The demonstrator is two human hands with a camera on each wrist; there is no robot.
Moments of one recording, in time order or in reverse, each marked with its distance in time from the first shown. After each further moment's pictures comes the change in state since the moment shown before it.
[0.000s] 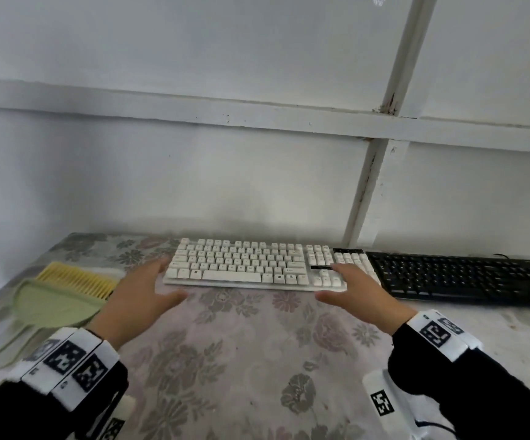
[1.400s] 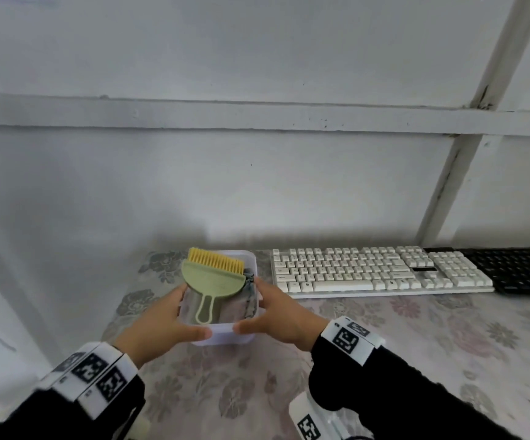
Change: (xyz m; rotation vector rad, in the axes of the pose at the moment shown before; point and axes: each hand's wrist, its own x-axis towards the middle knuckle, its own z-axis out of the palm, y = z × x) left_hand 0.066 -0.191 -0.096 -0.320 -0.366 0.057; right_hand 0.045 -0.255 0.199 0.448 -0.232 -0.120
